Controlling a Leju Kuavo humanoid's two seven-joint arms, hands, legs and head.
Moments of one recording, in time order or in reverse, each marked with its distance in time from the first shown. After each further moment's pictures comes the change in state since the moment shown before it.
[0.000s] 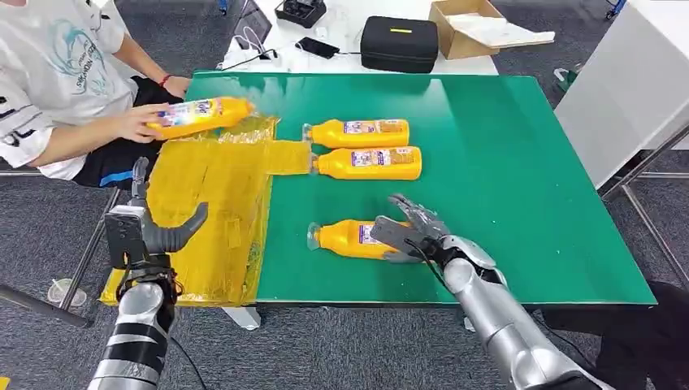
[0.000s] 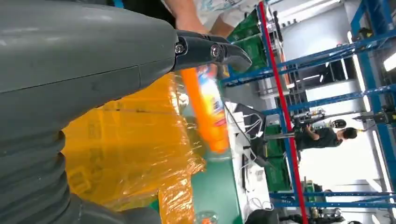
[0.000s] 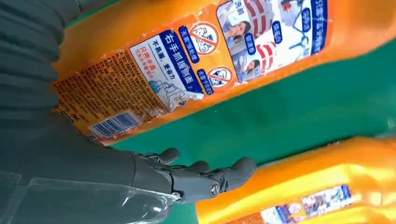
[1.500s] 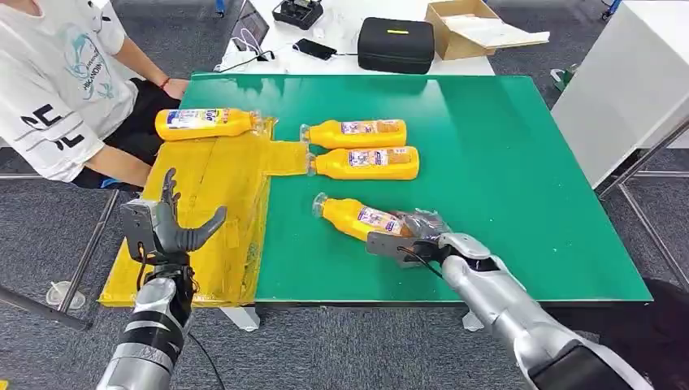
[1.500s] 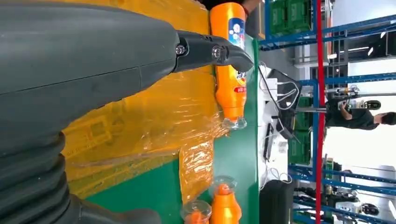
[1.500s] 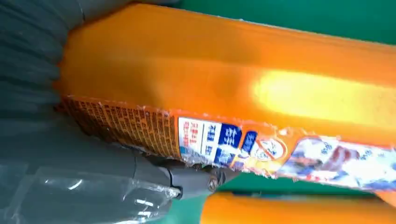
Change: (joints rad) left arm -0.085 -0.044 0.063 0.219 0.085 -0.136 0.005; right arm -0.102 -0.039 0.291 0.159 -0.051 -0.114 0.053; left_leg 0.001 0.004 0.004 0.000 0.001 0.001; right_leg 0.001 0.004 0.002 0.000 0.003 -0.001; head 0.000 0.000
